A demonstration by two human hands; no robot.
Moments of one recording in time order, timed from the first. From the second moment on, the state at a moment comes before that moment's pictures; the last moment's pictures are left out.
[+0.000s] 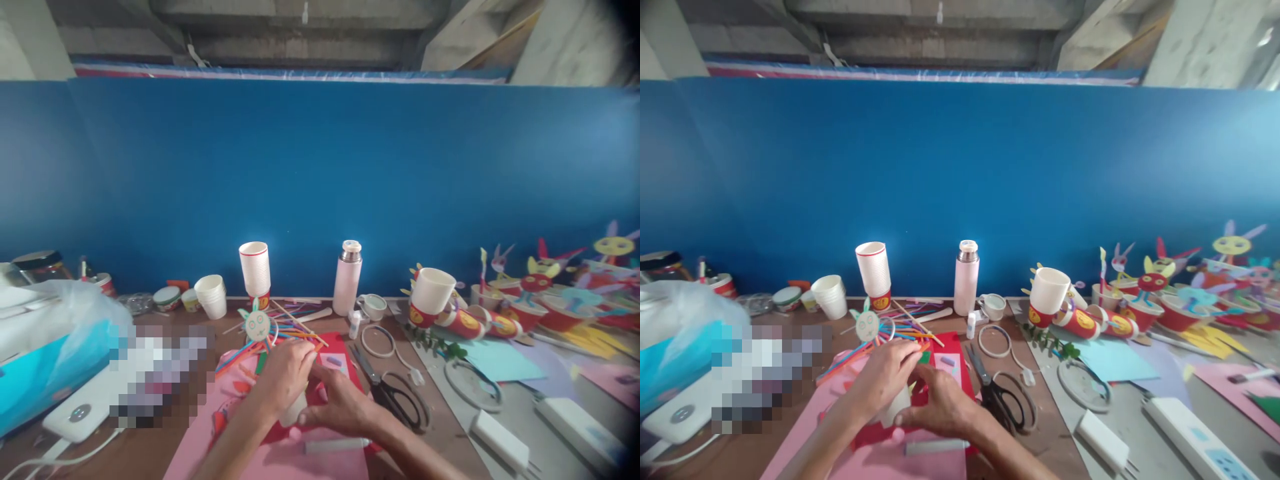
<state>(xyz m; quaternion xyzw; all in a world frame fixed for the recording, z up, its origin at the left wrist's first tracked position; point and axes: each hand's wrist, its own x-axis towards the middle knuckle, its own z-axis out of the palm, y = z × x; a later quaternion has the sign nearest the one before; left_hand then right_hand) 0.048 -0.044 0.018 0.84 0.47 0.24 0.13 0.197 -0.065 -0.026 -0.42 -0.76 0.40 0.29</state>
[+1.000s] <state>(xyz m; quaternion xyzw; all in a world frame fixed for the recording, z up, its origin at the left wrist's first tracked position) 0.050 -0.060 0.039 0.81 0.49 0.22 0.25 0.165 -0.083 -0.041 -0.42 -0.64 0.51 0.38</state>
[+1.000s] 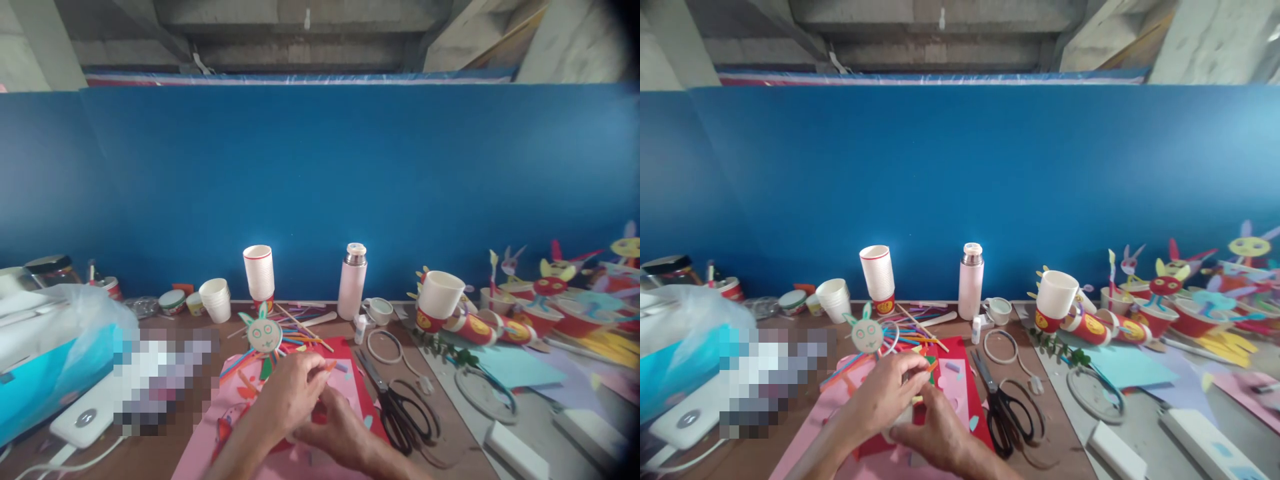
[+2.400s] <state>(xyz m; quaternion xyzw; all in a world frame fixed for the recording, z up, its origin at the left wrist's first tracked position) 0.046 -0.058 0.043 0.83 0.48 0.18 0.25 0.162 -0.081 -0.048 -0.39 -0.62 0.50 0.46</state>
